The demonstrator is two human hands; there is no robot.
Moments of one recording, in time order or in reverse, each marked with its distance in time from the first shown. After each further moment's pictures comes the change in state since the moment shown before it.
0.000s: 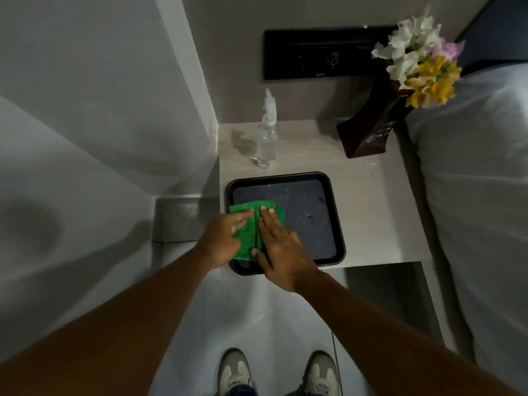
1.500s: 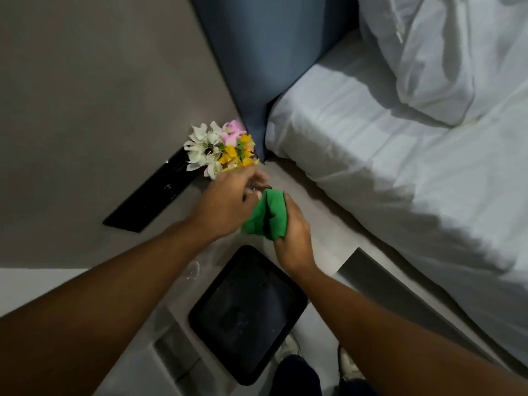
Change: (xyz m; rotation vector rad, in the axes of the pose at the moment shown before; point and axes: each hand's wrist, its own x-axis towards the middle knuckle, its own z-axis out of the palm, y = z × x) left_hand 0.100 0.350 0.066 0.660 -0.287 0.702; right_hand -0.026 0.098 -0.164 0.909 1.163 0.620
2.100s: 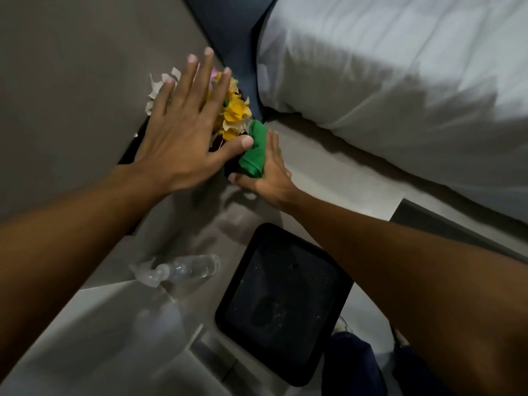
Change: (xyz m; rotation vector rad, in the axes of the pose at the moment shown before) left_hand 0.046 -0.081 -0.024 0.830 -0.004 0.373; right_hand 0.076 0.049 0.083 -0.028 -0.256 0.212
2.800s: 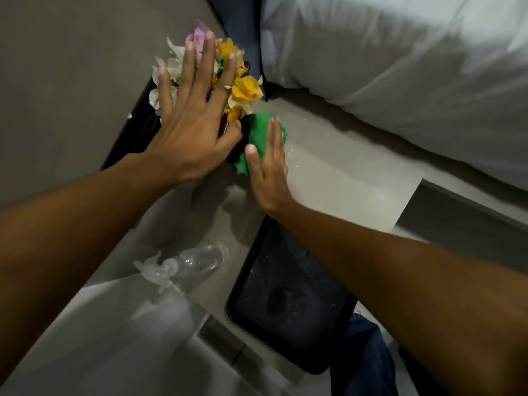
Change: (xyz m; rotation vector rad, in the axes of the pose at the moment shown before) left_hand 0.005 -0.012 0.033 -0.099 -0.016 0.019; right_hand -0.012 0.001 0.049 0.107 0.314 -0.047
